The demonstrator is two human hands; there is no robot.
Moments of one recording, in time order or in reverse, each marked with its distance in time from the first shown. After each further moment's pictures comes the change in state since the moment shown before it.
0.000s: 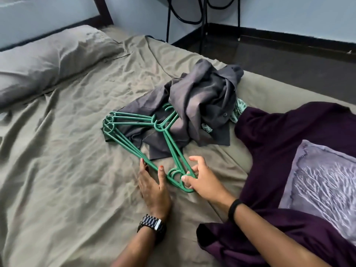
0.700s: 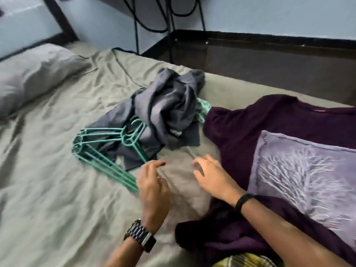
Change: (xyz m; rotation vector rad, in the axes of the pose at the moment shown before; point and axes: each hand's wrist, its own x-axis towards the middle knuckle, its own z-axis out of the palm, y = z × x) left_hand -0.019 0.072 0.012 0.014 -0.292 0.407; right_hand -0.035 0.015 -0.086 -0.511 0.145 -0.042
